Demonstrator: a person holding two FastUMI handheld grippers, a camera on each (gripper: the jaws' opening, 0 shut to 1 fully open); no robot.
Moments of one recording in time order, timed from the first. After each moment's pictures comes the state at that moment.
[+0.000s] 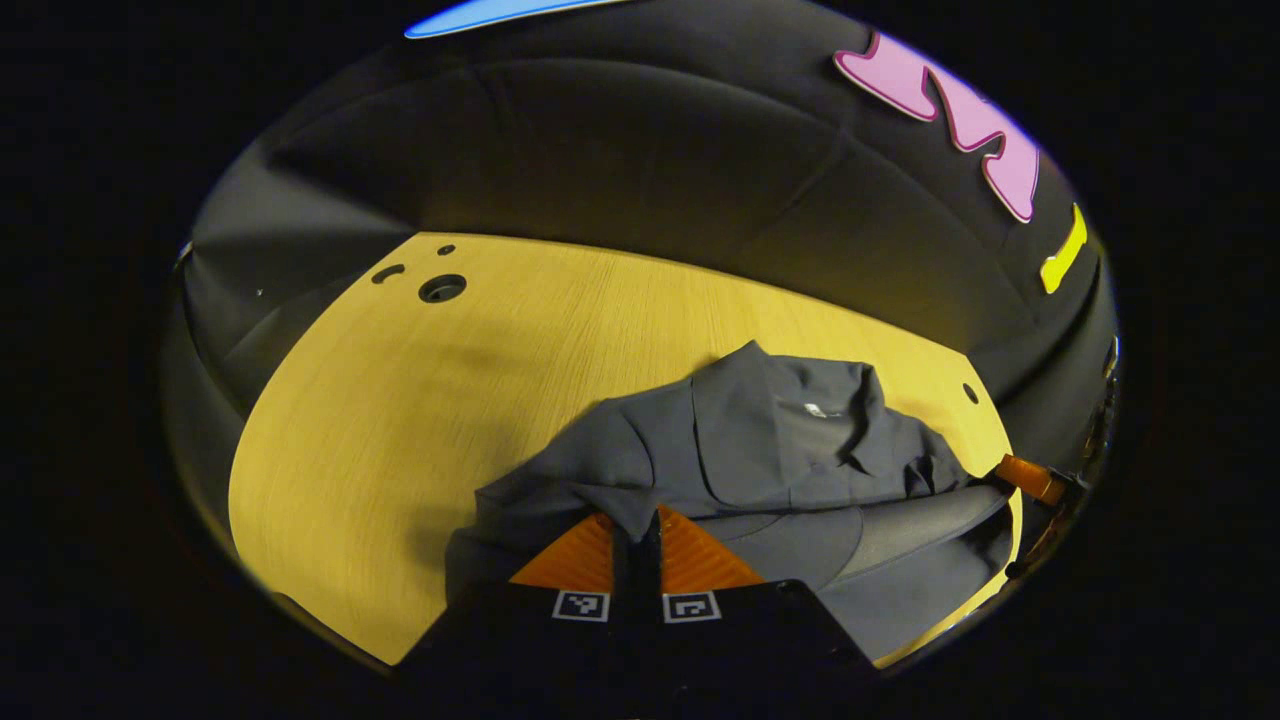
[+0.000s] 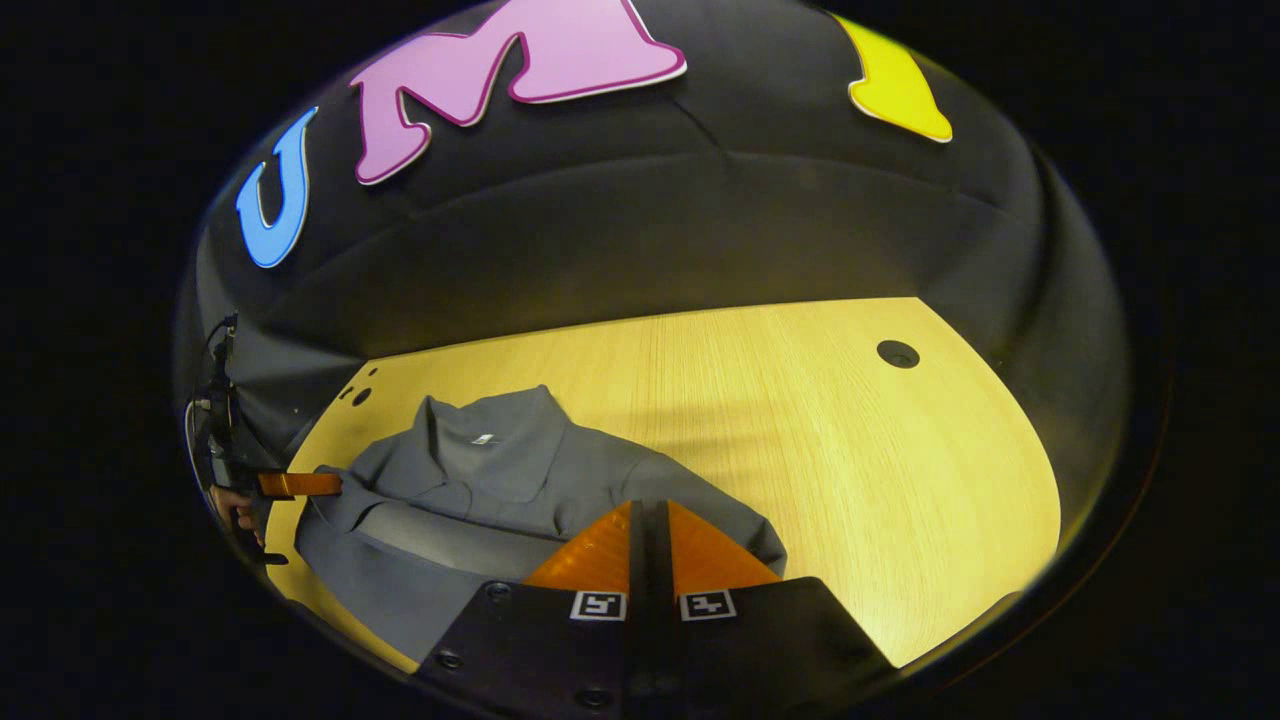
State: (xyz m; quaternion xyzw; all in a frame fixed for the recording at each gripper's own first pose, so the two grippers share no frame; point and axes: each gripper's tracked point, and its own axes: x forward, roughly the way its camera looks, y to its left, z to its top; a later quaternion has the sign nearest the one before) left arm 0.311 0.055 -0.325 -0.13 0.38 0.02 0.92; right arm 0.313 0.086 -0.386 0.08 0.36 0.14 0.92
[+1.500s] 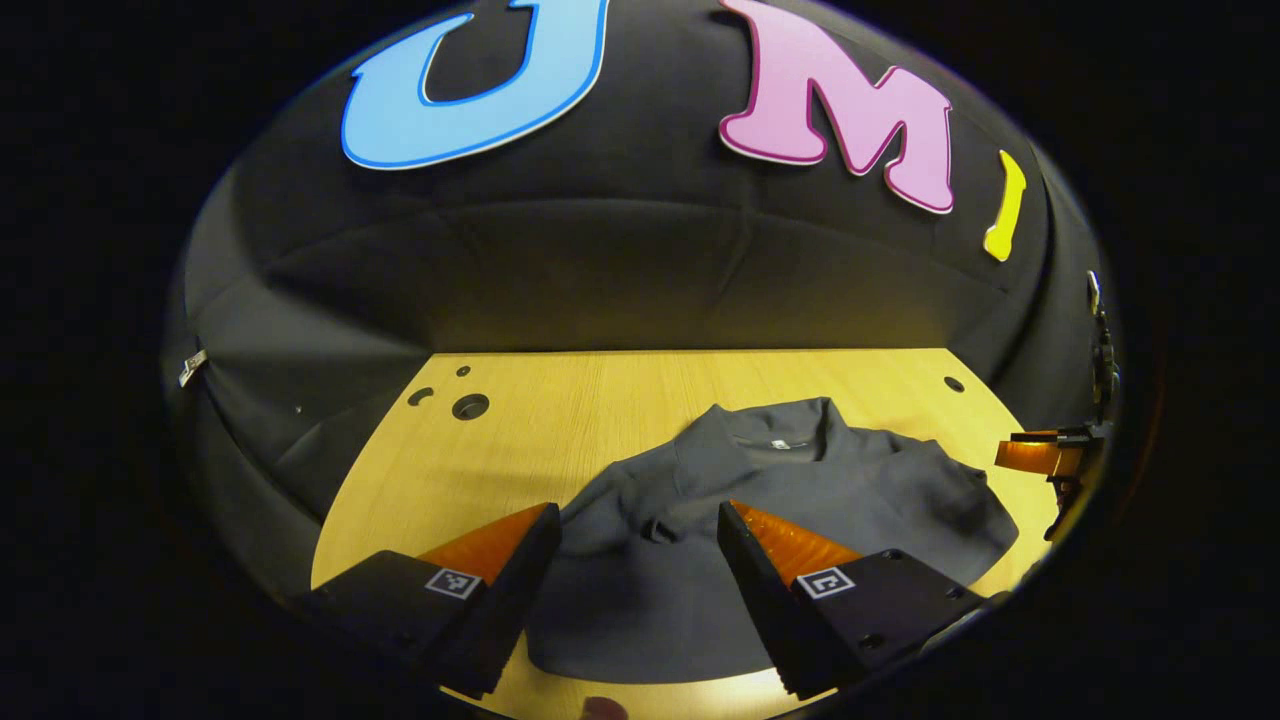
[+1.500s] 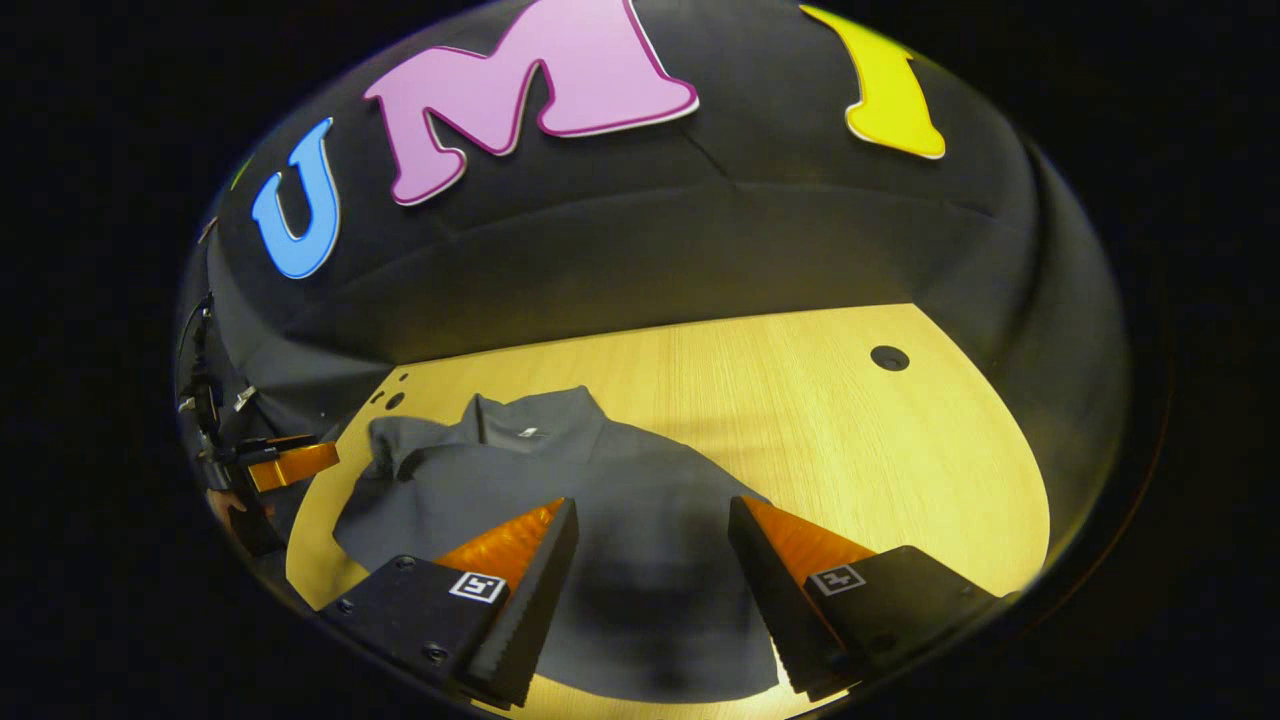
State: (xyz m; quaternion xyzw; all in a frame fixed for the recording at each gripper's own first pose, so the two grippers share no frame) left arm 0.267 0.056 -0.213 -0.03 0.25 0.01 0.97; right arm 0.267 0.086 -0.319 0.09 0.35 0.16 0.92
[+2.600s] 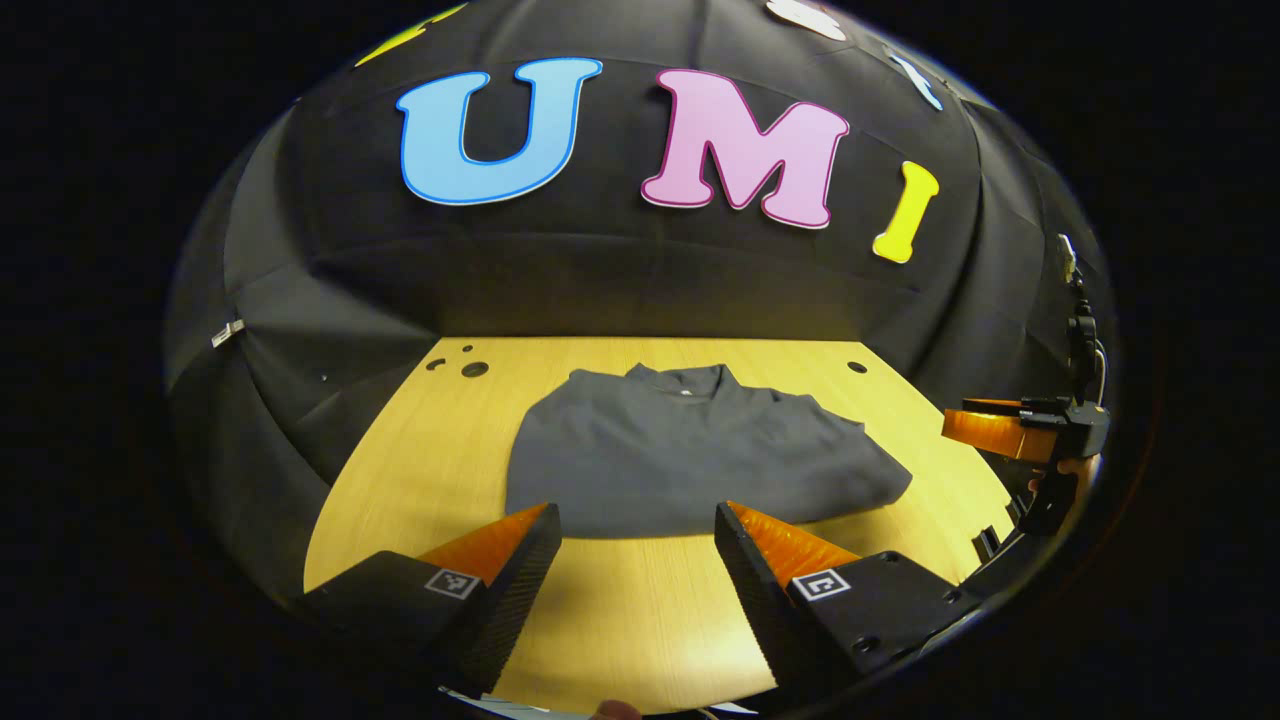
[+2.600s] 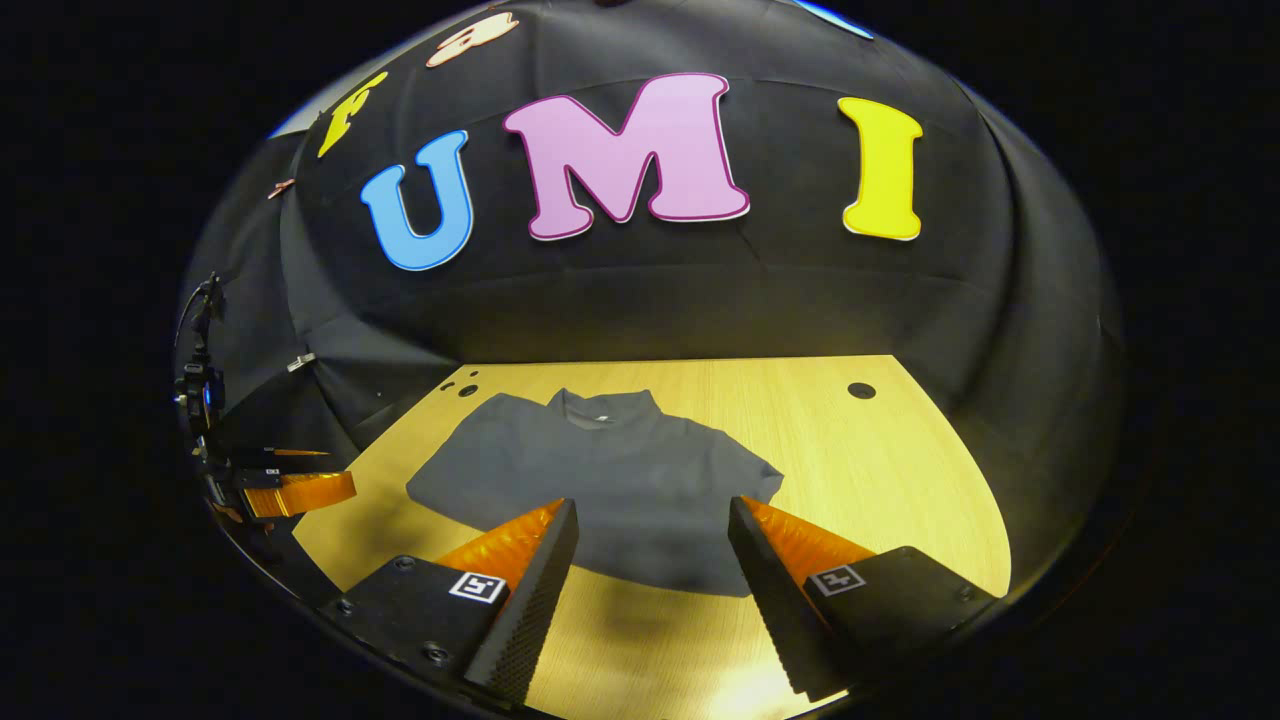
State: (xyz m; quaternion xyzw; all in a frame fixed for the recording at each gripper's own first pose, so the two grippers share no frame) left arm 0.056 -0.010 -0.189 -0.05 0.24 -0.03 0.97; right arm 0.115 0.074 -0.236 0.07 0.27 0.19 0.94
